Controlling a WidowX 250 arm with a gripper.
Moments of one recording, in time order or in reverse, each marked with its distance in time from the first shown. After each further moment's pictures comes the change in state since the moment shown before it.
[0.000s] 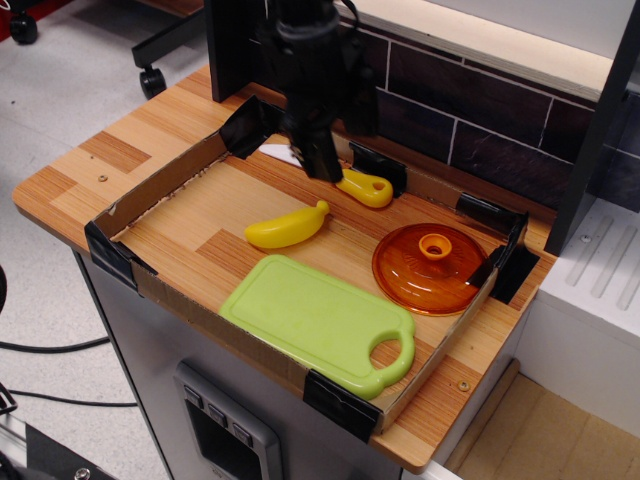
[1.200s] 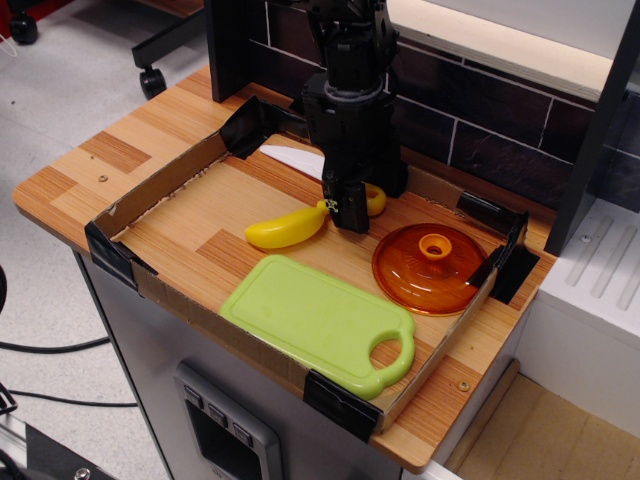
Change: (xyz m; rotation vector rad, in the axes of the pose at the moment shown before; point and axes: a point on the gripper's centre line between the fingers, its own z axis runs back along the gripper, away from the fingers) arm -0.018 0.003 -0.051 0.076 -0.056 0.032
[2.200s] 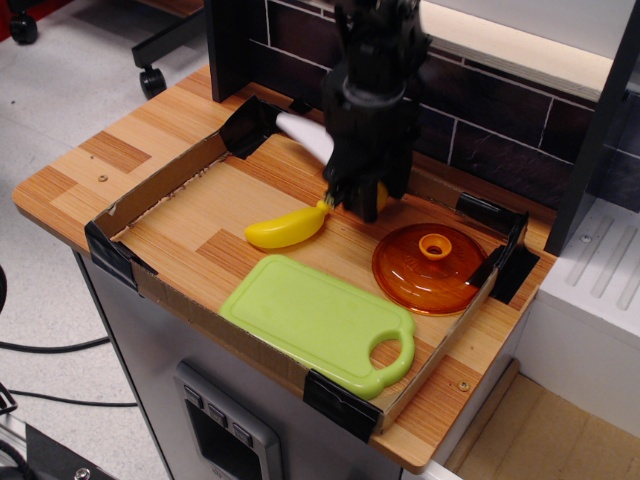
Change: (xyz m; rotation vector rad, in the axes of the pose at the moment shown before) arm -0.008 0.002 0.025 -0.075 -0.127 -0.235
